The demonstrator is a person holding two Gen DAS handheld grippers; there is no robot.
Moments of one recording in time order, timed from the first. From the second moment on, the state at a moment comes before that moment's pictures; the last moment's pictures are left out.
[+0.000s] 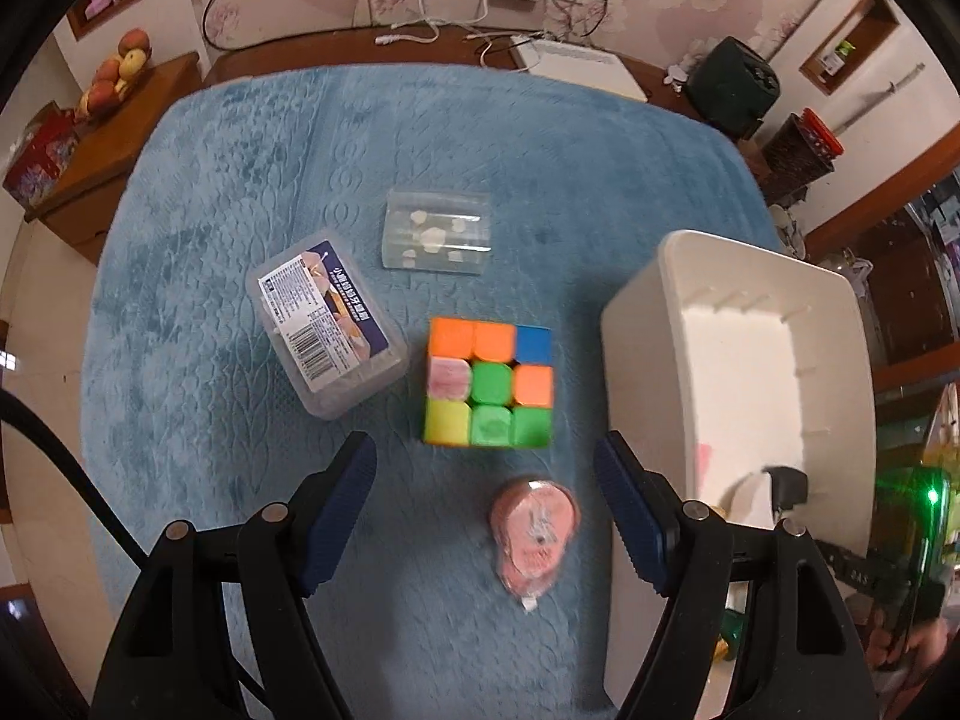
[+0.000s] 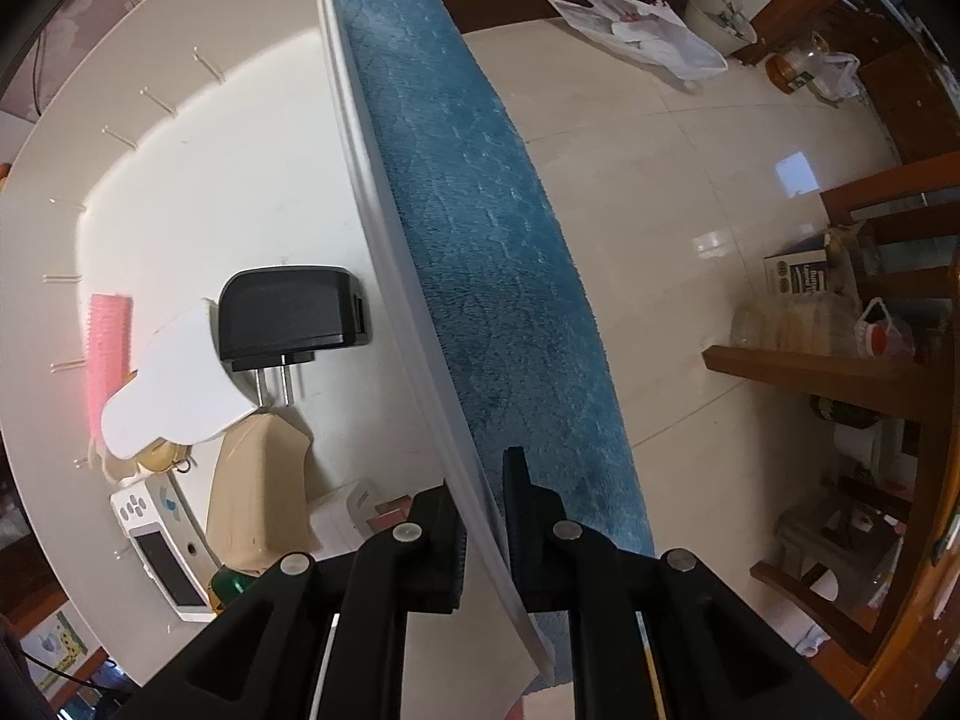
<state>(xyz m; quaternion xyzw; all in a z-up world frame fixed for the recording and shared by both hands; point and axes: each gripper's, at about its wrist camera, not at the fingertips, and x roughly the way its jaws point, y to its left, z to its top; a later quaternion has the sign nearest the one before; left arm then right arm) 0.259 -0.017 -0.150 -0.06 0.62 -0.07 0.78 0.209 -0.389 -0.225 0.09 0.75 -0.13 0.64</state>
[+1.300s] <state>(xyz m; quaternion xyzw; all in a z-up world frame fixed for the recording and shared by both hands) 0.279 -0.033 -0.187 -0.07 0.64 -0.06 0.76 0.210 -0.376 -0.224 0.08 0.75 -0.13 0.64</state>
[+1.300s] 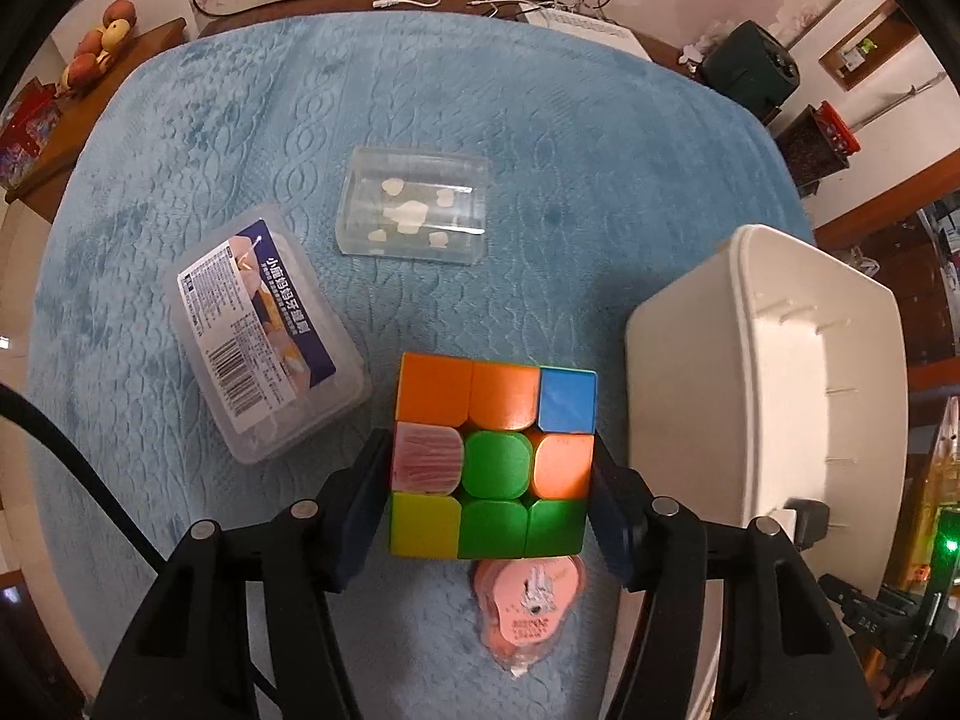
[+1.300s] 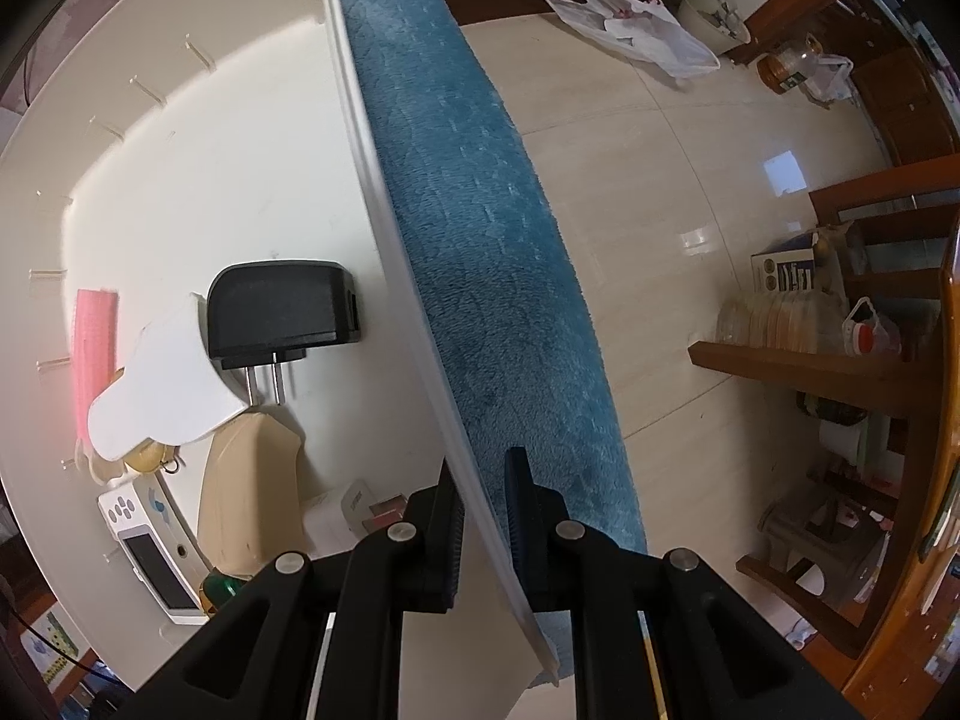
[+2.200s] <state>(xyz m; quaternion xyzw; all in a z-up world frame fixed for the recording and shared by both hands) 0.184 -0.057 -0.085 -0.05 0.58 -0.02 0.81 0.199 -0.367 -0.194 0.05 0.73 -0.02 0.68</state>
